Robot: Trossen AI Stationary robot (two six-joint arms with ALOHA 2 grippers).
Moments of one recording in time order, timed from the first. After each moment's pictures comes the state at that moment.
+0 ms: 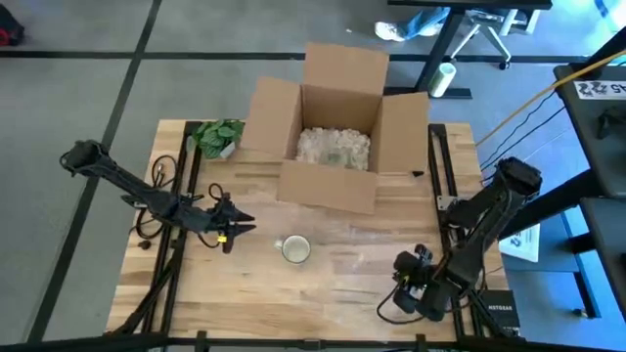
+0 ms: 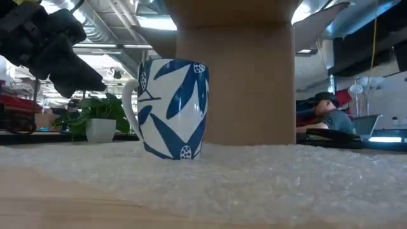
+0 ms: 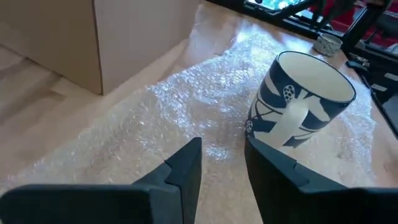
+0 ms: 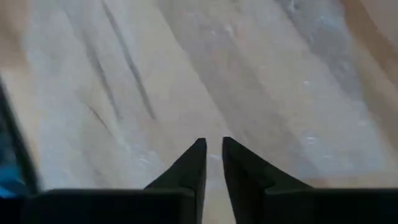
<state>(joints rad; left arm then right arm) -0.46 0.78 0.17 0.17 -0.54 -0.53 0.97 1.48 0.90 -0.80 0.40 1.47</state>
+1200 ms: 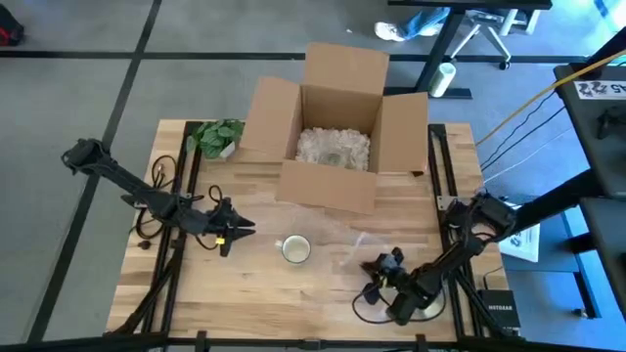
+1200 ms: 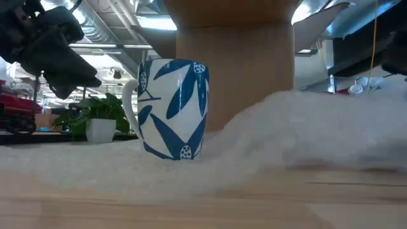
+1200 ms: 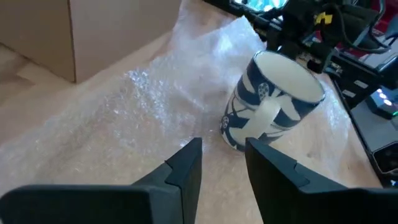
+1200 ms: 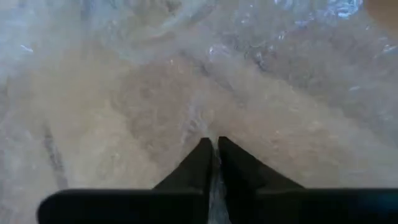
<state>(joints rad) -0.50 0.78 0.17 0.21 -0.52 -0.60 0.87 1.90 0.84 -0.29 0.92 1.53</state>
